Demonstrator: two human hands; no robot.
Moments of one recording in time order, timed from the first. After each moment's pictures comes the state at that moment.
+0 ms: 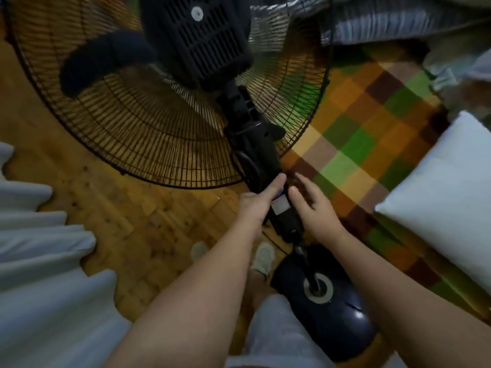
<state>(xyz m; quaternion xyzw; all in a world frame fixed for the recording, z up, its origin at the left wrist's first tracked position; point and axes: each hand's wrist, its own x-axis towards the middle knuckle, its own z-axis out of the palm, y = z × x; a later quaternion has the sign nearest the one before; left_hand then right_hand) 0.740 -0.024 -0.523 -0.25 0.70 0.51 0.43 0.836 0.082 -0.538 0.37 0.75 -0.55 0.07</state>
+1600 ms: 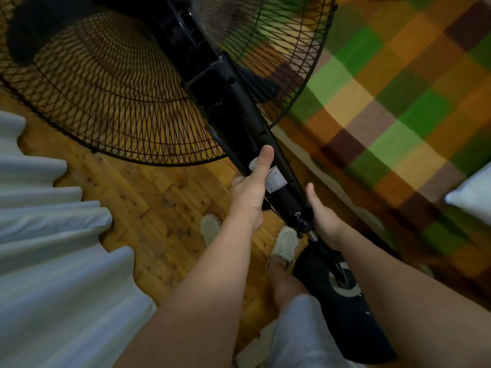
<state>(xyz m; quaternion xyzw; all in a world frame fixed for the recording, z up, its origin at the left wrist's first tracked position) 0.705 -0.062 -0.603 -0.29 0.64 0.61 0.37 0.826 0.047 -0.687 0.49 0.47 -0.66 0.32</state>
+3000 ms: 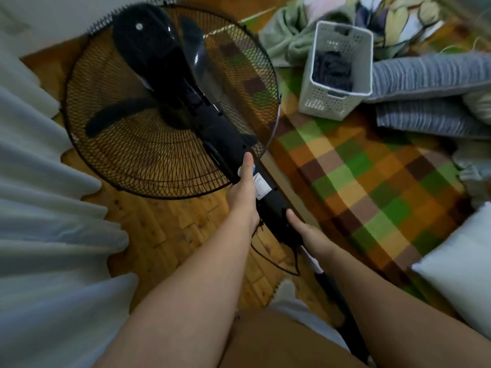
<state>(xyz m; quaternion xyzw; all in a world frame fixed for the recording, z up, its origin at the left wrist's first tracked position) 0.582 -0.209 -0.409 -0.37 0.54 0.69 0.31 0.704 -0.091 -0.454 0.43 0.60 -0.61 0.29</state>
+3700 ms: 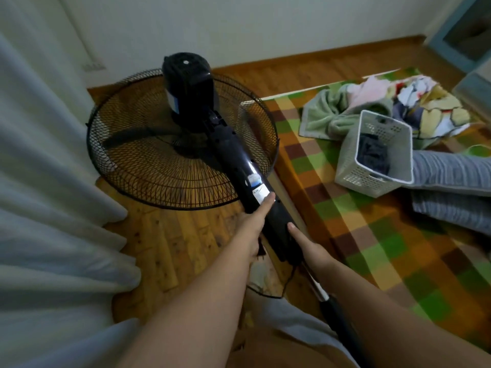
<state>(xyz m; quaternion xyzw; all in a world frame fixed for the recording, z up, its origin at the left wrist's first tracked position) 0.439 -0.303 -0.403 -0.31 0.55 0.70 0.33 0.523 -0.168 -0.417 0.42 0.64 -0.58 0.28</state>
